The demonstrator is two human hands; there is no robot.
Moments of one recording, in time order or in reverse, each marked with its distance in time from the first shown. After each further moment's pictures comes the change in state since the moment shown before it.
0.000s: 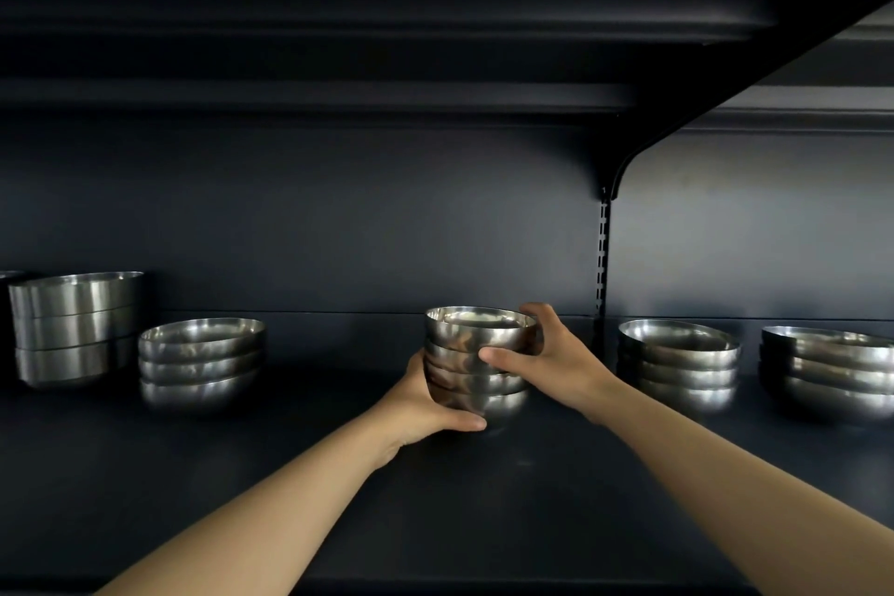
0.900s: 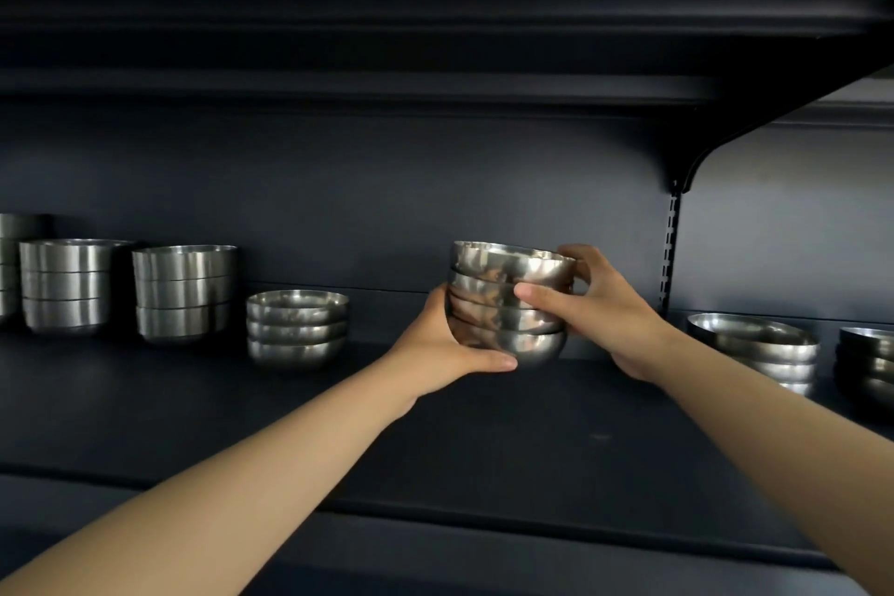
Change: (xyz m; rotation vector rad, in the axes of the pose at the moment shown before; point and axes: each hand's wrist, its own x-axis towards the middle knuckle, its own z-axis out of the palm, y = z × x) left_hand -0.064 0.040 -0.060 0.037 0.145 0.131; right_hand -0.014 -0.073 0.022 0.257 -0.028 -0.147
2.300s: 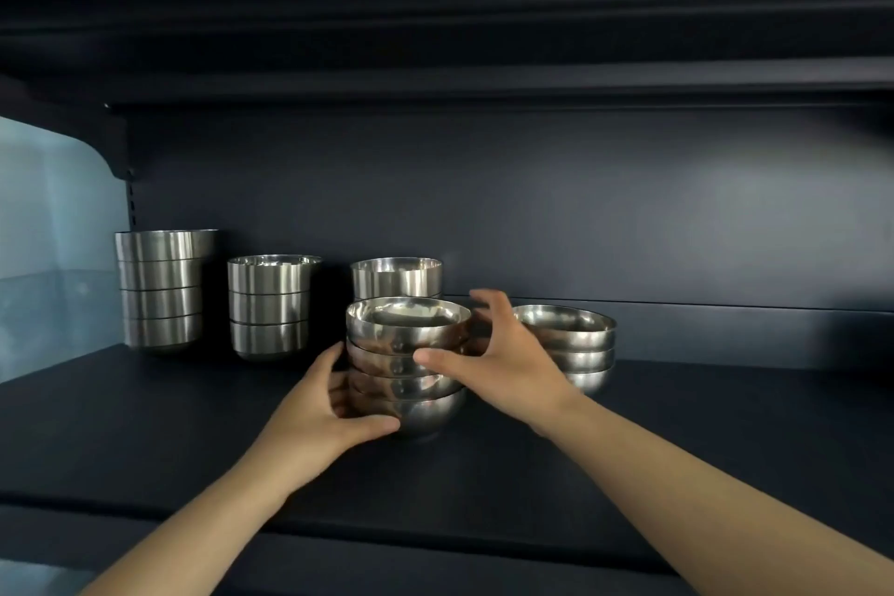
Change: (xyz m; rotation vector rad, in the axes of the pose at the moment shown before) left_hand -0.097 -0.162 -0.369 0.106 0.185 -0.122; right_hand 0.053 -0.070 0.392 -0.141 -0.087 0.056
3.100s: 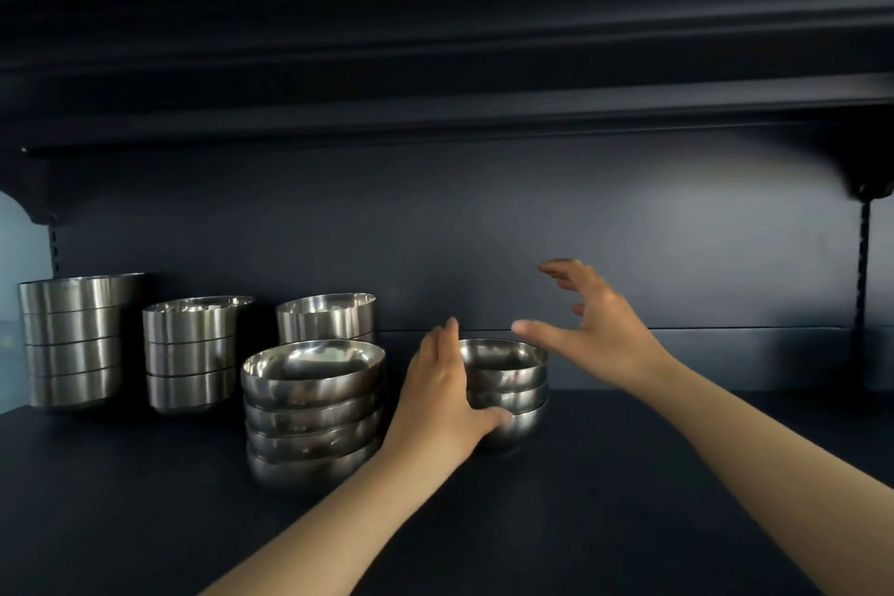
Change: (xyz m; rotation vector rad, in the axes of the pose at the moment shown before) left_hand 0.053 0.093 0.156 0.469 0.017 0.328; right_hand 0.028 0.060 -0.158 -0.321 0.225 -0.211
